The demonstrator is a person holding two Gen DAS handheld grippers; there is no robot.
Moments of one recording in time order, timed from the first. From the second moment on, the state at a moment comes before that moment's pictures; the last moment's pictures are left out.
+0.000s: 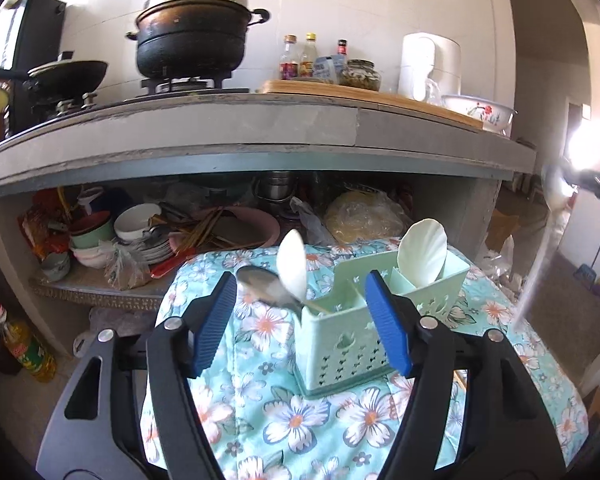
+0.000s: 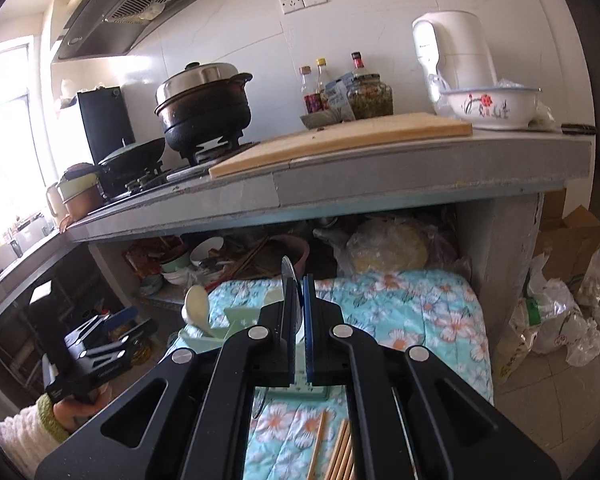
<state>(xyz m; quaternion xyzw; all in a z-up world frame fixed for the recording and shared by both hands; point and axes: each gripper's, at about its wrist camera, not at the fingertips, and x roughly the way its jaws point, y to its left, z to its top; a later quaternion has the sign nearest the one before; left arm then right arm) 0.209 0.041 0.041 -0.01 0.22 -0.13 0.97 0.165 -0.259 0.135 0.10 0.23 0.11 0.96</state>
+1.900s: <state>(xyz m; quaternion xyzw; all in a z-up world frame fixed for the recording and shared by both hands) 0.136 0.042 -0.033 -0.05 0.33 -0.15 0.93 0.138 -0.286 -0.025 0.19 0.42 0.16 0.87</state>
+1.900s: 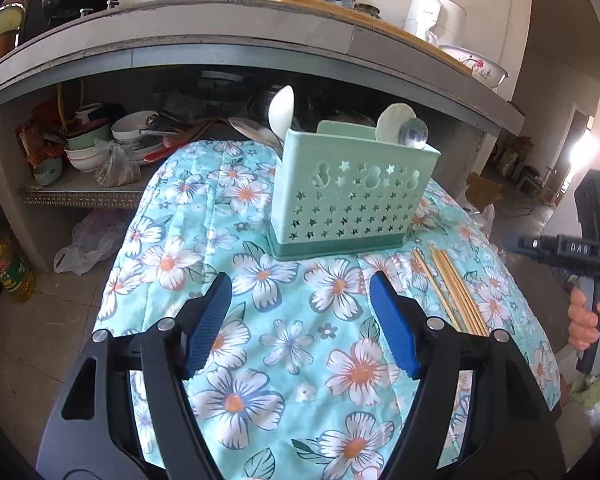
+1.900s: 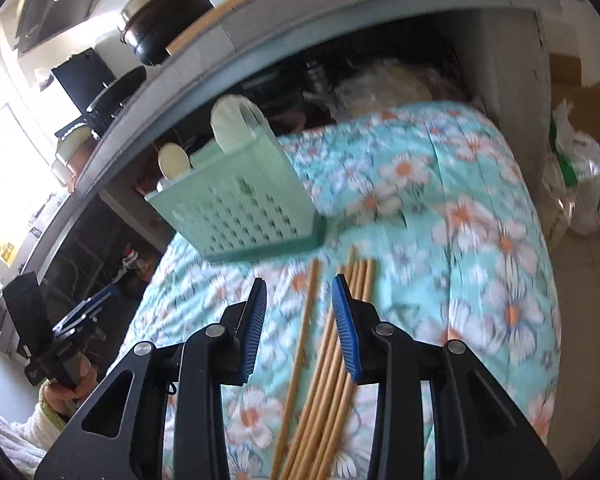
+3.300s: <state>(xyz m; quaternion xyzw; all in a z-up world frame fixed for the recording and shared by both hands) 0.170 -0.070 -0.096 -0.15 0.49 -0.30 0.81 0.113 -0.328 -0.118 0.37 0.47 0.18 0.78</state>
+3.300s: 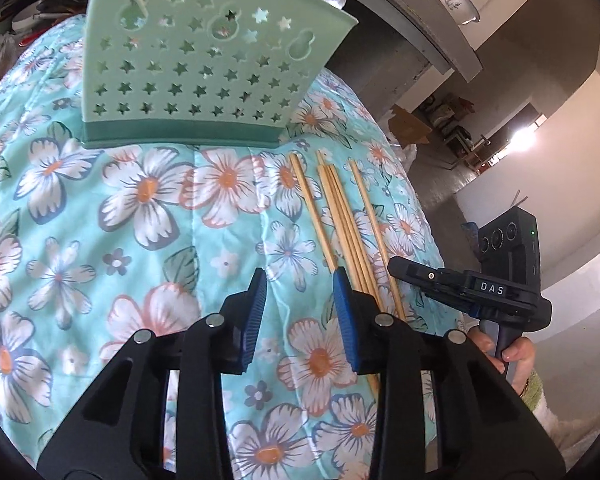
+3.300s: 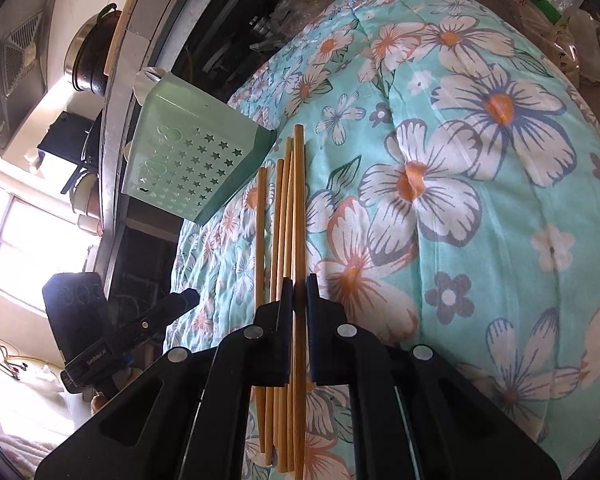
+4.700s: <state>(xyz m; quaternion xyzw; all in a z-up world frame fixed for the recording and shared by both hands) 0.193 -0.057 -0.119 -0.14 0.56 -0.22 0.78 0.116 -0.308 -0.089 0.22 0.51 0.12 0.82</state>
